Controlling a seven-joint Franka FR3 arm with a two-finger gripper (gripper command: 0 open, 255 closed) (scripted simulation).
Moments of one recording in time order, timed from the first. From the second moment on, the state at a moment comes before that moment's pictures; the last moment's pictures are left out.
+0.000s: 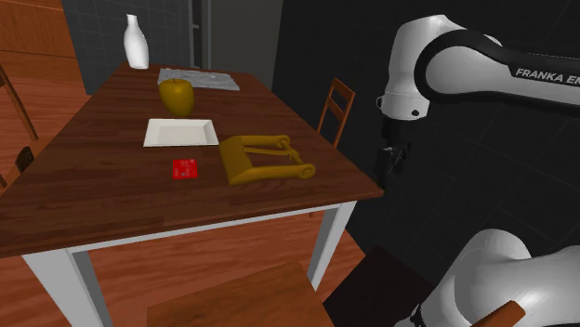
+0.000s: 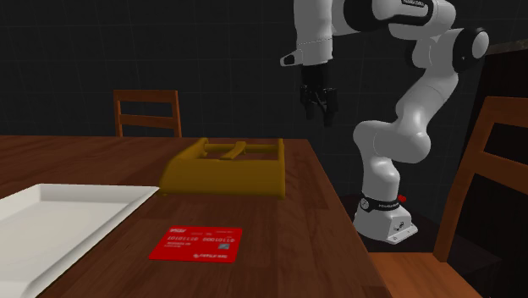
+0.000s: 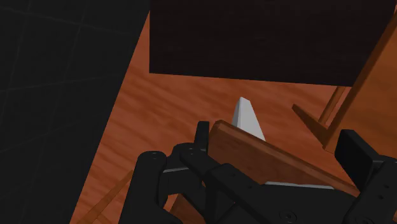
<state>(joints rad) 0.00 -0.80 0.02 -2.41 -0.06 1.42 0.01</state>
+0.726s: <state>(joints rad) 0.04 -0.49 0.06 -2.22 -0.04 1.60 0.00</state>
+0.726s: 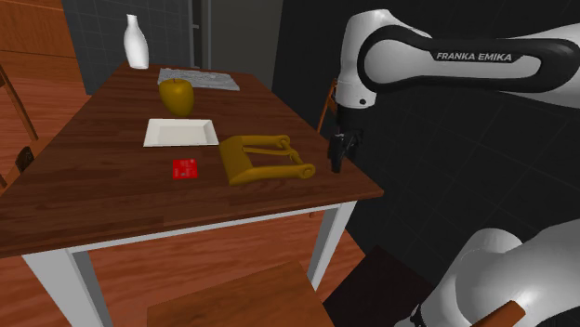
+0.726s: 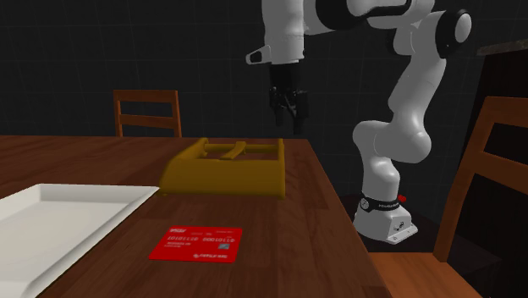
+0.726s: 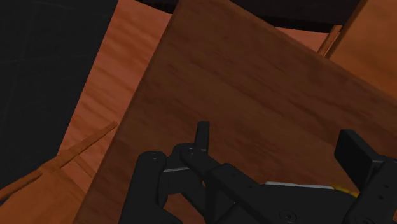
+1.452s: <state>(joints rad) 0.07 -0.16 0.11 -1.92 -0.05 1.71 0.00</state>
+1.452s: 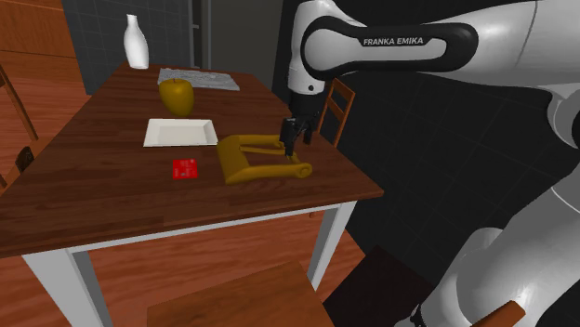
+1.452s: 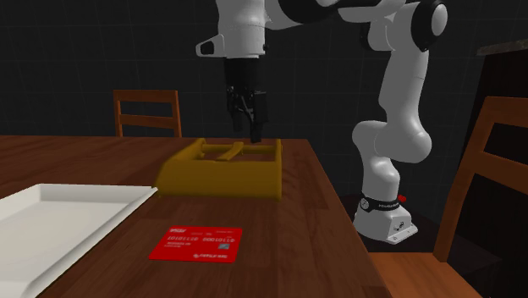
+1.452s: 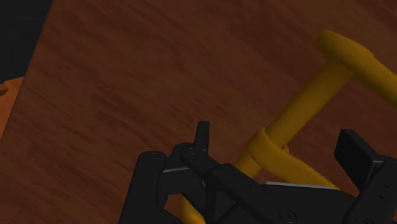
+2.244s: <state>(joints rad) 0.07 -0.14 0.12 -2.00 -0.04 1.81 0.00</state>
